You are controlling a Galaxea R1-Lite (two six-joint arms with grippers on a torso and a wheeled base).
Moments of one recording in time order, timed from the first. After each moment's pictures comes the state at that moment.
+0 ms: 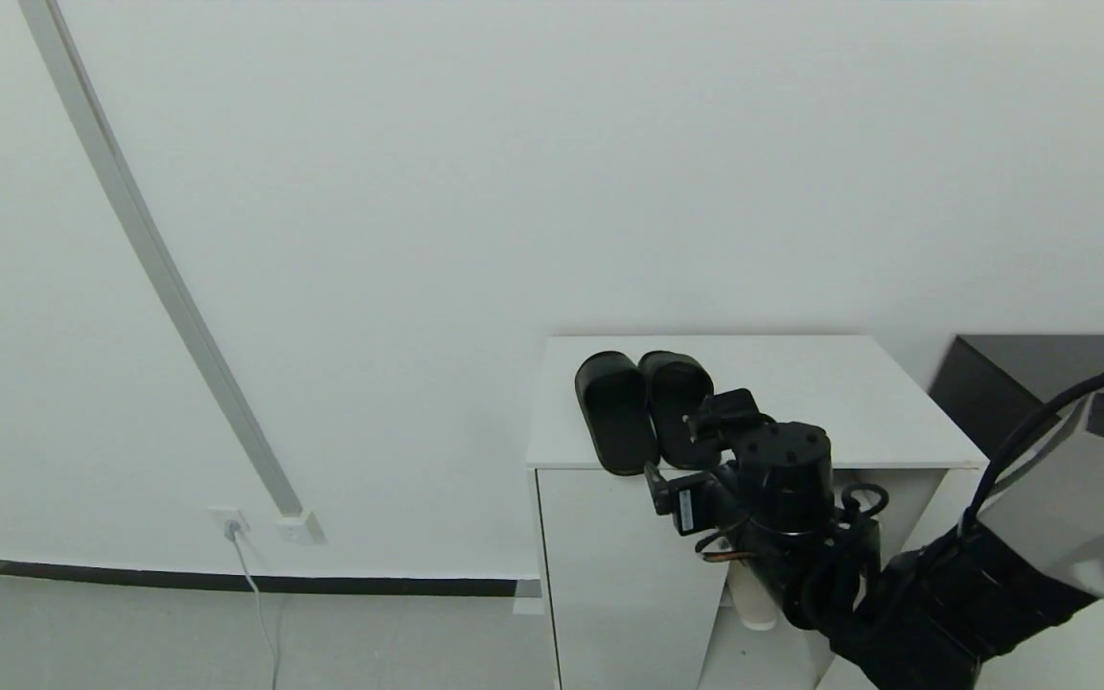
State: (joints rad) left arm 0.00 0.00 0.00 0.01 -0.01 0.01; right arm 0.75 2.06 -0.80 -1.01 -0.50 0.06
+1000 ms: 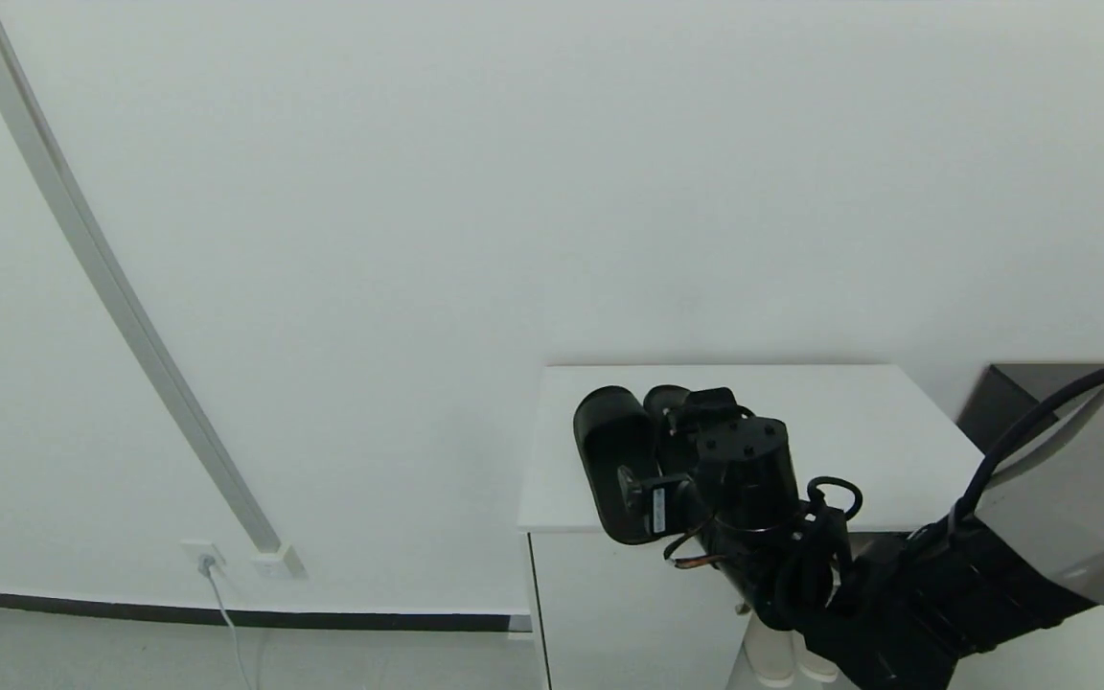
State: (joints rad) left arm 0.00 0.00 0.00 0.01 -0.01 0.00; right arm 0.79 2.07 -0.89 -0.87 -0.51 0.22
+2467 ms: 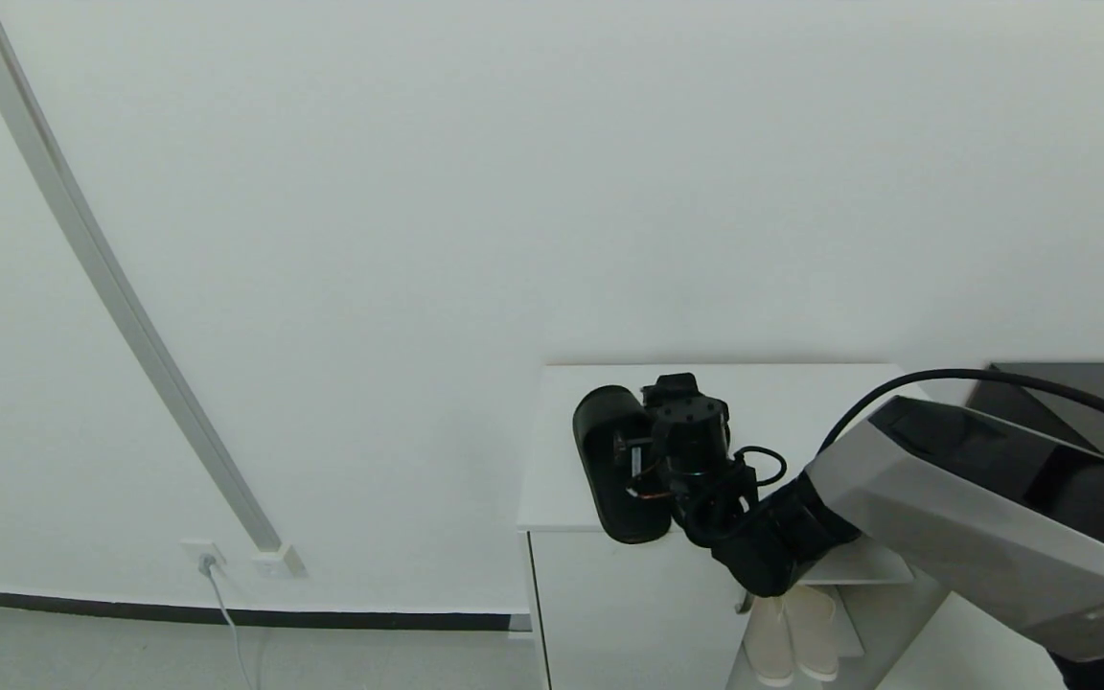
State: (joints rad) left arm 0.00 0.00 0.00 0.01 0.00 0.00; right arm 0.66 2.42 -1.32 -0.87 -0.50 0.14
